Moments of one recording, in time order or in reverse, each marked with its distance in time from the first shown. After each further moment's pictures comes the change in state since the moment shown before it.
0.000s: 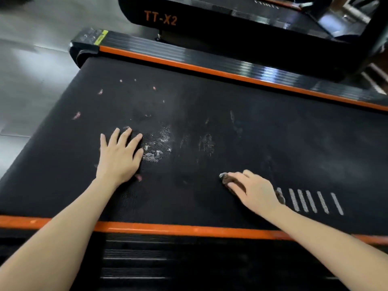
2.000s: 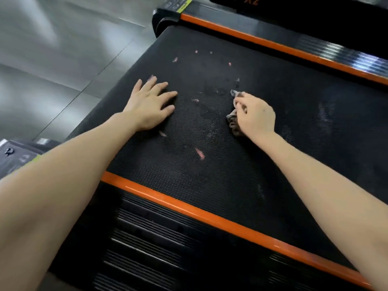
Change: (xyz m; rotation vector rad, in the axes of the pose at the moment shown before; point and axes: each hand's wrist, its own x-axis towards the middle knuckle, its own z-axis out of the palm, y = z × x) left_hand 0.026 -0.092 -0.029 0.077 -0.111 -0.034; right_hand 0.190 -0.131 0.054 0.211 0.168 -0.092
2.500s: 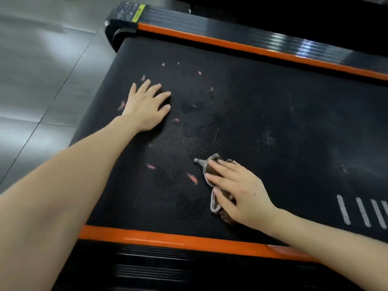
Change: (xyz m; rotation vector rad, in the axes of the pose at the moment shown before) left_hand 0.090 0.008 -0.001 0.023 -0.025 0.181; right_hand -0.128 -0.037 -0.031 0.075 -0.151 -0.280
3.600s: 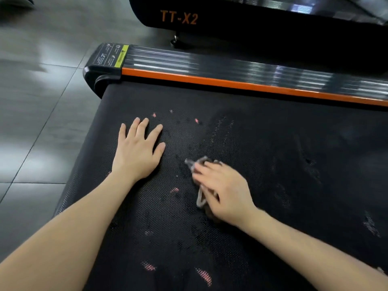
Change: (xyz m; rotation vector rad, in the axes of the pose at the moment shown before) left_hand 0.064 -0.025 0.018 -0.023 0.105 -0.029; right_hand 0.149 0.068 0.030 -0.002 0.169 0.072
